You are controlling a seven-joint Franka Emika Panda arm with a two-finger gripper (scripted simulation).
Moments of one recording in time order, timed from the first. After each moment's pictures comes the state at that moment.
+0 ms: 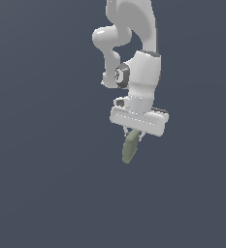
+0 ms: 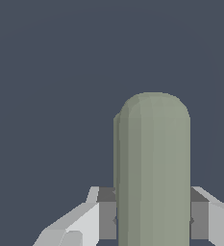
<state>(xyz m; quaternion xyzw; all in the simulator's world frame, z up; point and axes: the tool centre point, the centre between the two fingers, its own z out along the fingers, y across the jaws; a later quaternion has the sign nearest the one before) 0.035 0.080 0.192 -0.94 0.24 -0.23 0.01</state>
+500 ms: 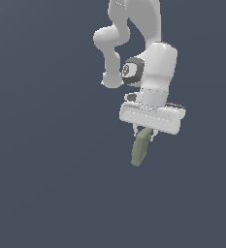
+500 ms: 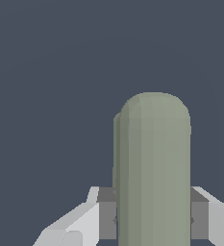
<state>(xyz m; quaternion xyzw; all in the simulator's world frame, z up) 0.058 0.111 0.228 -0.92 0.26 -0.30 0.01</state>
